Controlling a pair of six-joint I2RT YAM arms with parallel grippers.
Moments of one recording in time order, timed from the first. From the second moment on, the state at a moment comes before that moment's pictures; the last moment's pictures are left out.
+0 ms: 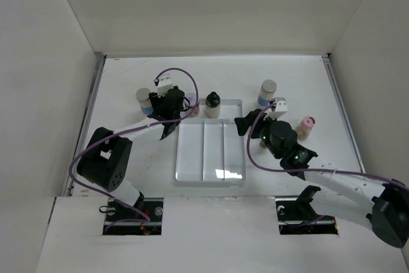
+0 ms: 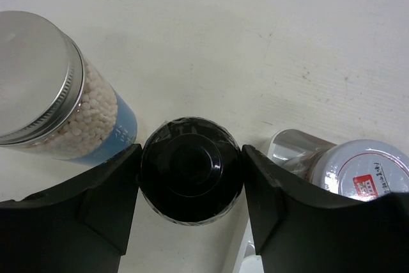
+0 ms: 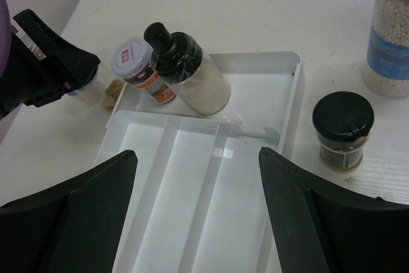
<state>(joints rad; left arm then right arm) -0.48 1.58 0.82 0.23 -0.72 -0.41 0.75 0.99 0.49 0.32 0.36 0.51</state>
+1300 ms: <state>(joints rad) -0.93 1.80 1.26 0.30 -0.65 -0.25 0.60 0.59 0.34 0.29 0.54 0.58</state>
